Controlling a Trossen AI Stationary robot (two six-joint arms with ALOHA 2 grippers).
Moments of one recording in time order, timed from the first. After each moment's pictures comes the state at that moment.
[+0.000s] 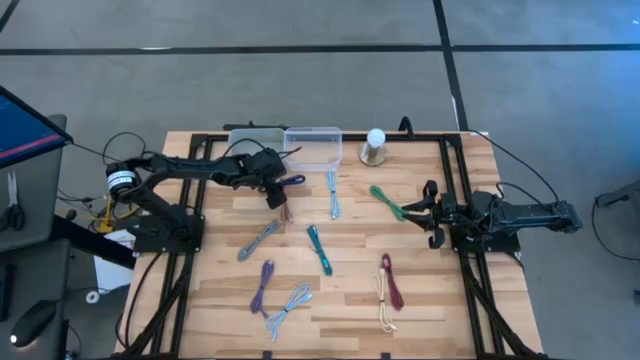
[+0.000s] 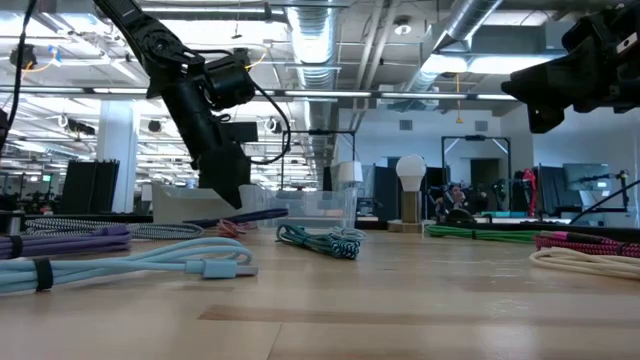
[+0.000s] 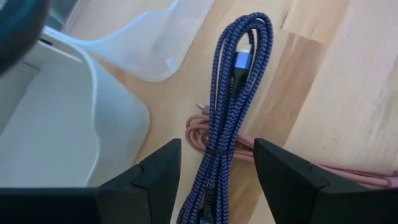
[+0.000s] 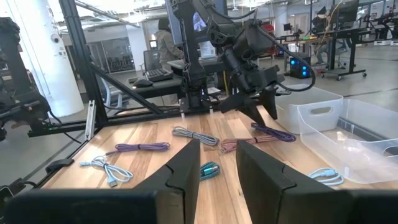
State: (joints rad) left arm 0.42 1.36 0.75 -0.24 -0.16 0.10; right arm 0.04 0.00 0.00 0.03 0.11 0.12
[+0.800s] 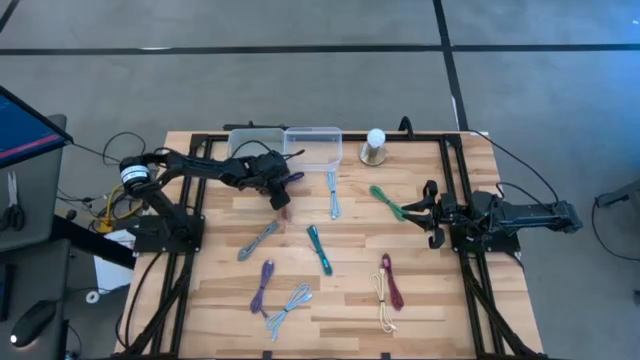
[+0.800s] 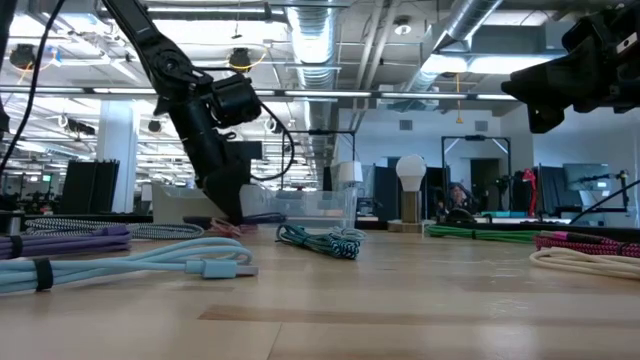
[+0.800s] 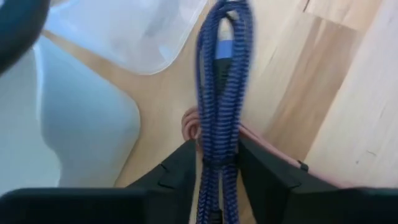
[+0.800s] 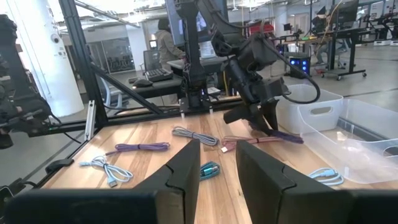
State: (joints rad) left arm 0.42 1.47 0.75 -0.16 -0.17 0.10; right arm 0.04 0.00 0.00 0.03 0.11 0.12
